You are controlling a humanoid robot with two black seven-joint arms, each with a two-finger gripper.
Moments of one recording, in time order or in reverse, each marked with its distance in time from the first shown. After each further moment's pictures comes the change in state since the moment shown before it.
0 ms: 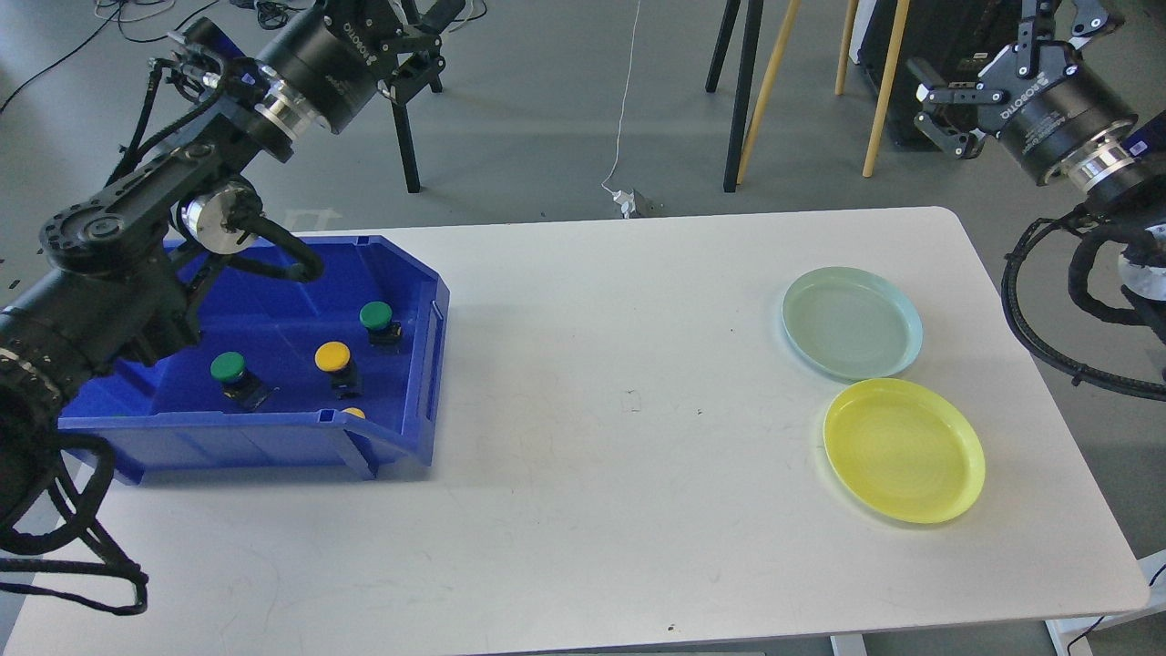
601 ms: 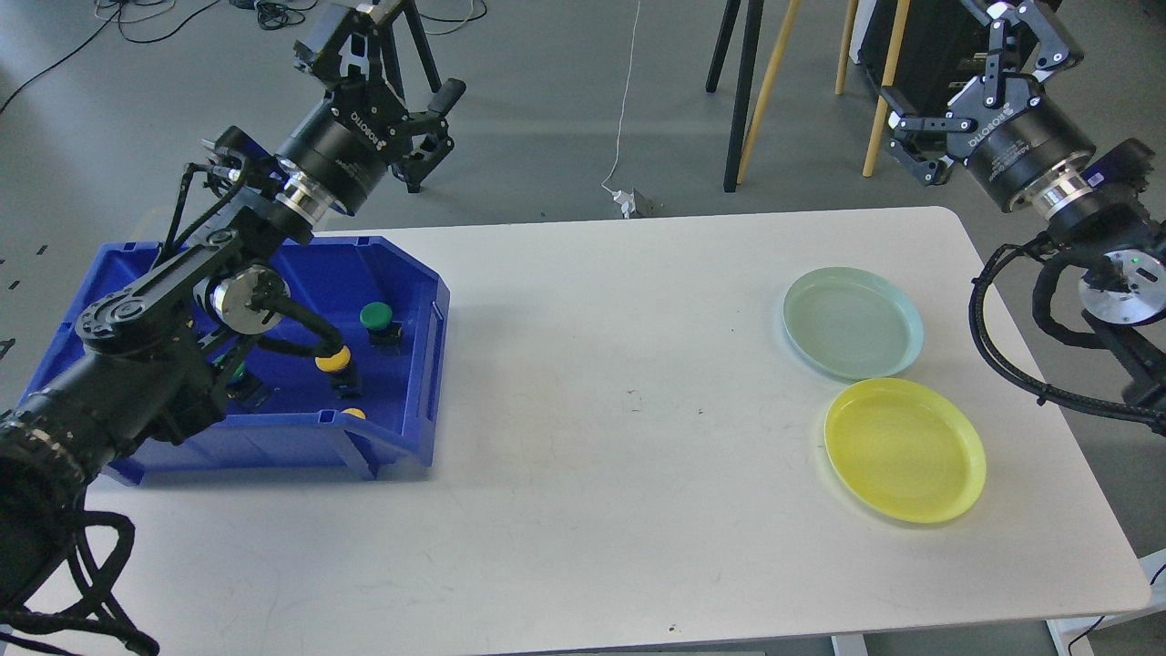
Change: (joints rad) left arm 0.243 0.047 -0.093 -0.330 0.080 0.000 0.000; right arm -0.064 0.042 -0.003 -0.021 -0.013 0.000 -0.001
